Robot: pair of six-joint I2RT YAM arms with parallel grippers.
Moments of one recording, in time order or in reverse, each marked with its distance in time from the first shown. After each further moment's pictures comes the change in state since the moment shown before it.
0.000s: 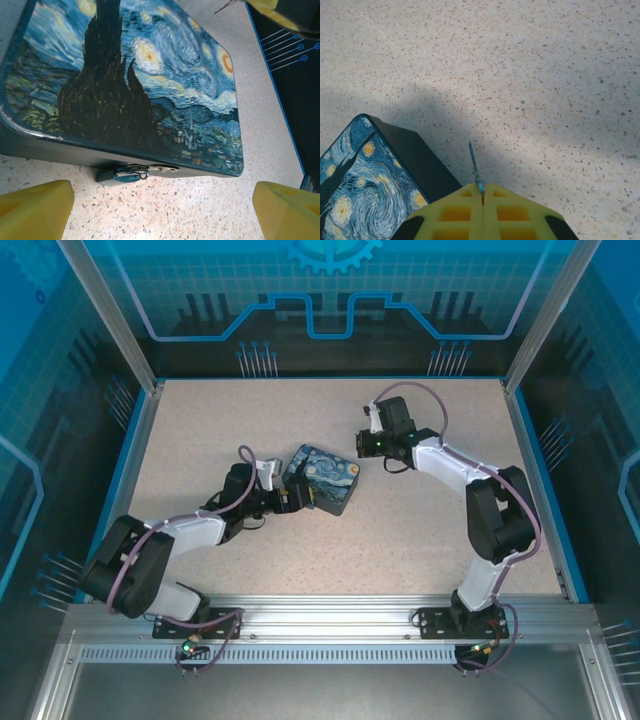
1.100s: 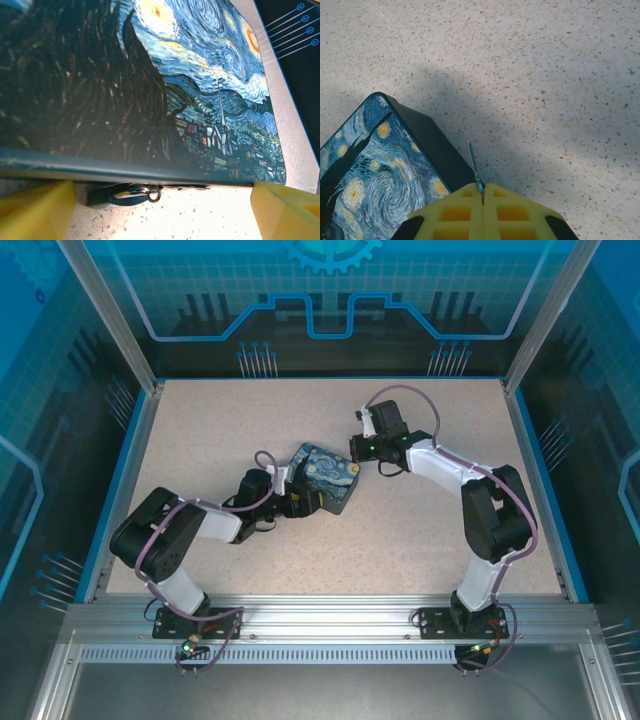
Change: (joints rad) left arm -0.057 0.217 0.000 0.242 -0.021 0.025; right arm 0.040 0.010 -0.007 -0.002 0.001 -0.011
